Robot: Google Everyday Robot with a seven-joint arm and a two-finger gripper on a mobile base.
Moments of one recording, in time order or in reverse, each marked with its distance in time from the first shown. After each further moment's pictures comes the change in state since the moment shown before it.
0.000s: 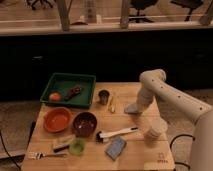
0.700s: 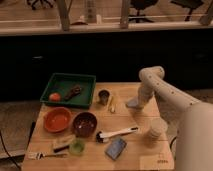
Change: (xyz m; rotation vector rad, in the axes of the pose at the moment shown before) arm 0.007 -0.047 0.018 0.005 0.026 0.000
